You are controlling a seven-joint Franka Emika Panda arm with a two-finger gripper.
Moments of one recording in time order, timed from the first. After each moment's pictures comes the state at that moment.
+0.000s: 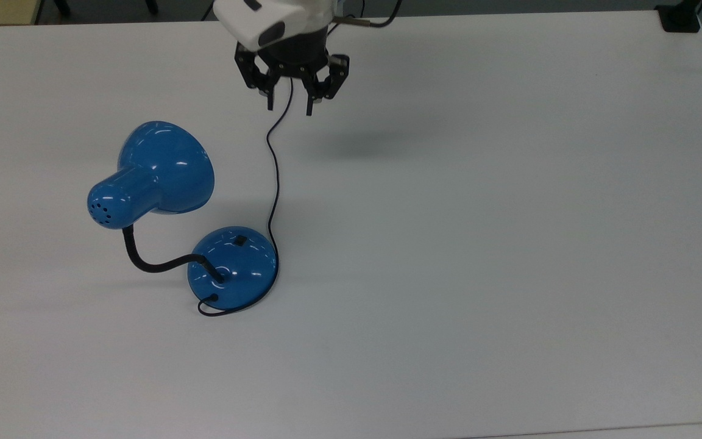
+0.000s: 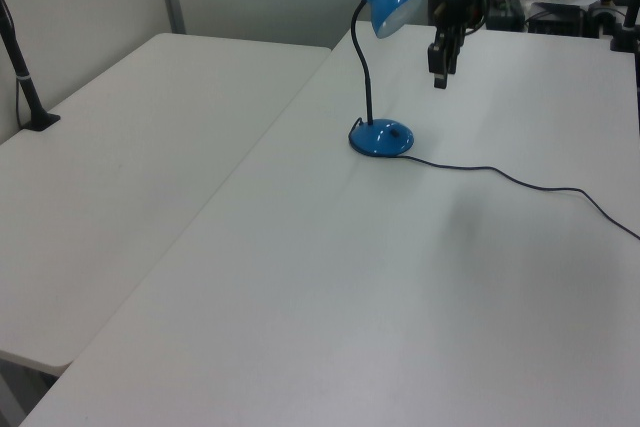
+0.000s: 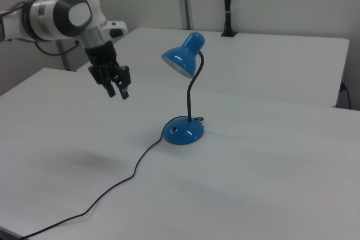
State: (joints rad) arm 0.03 0.10 0.07 -1.72 -0.15 1.85 0.19
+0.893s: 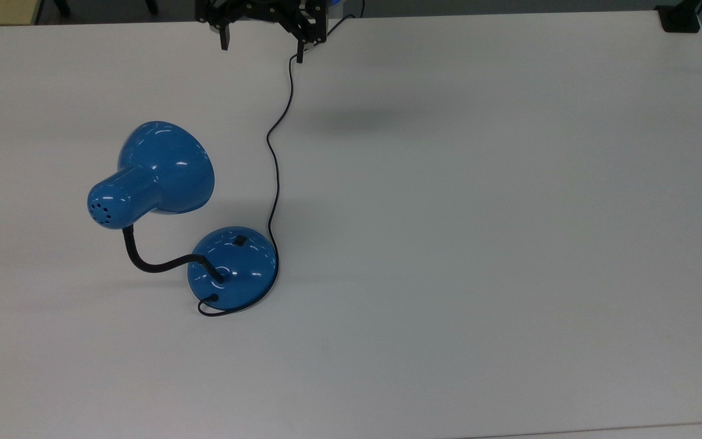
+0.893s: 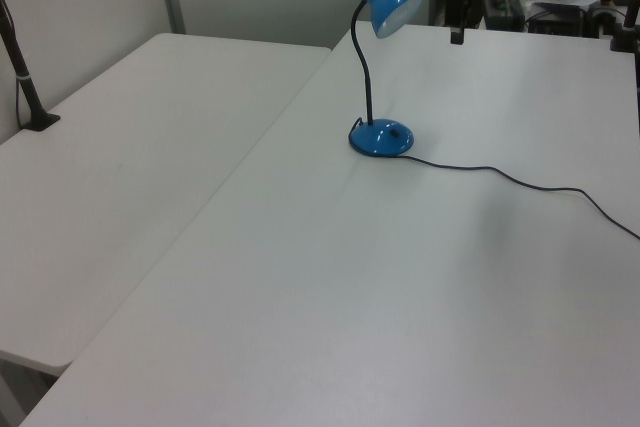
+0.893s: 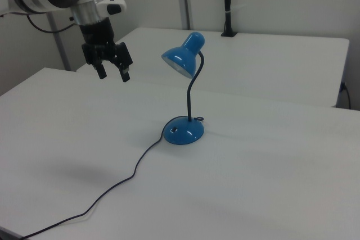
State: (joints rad) arm 0.01 0.06 0.05 -1.59 -0.14 1.64 0.14
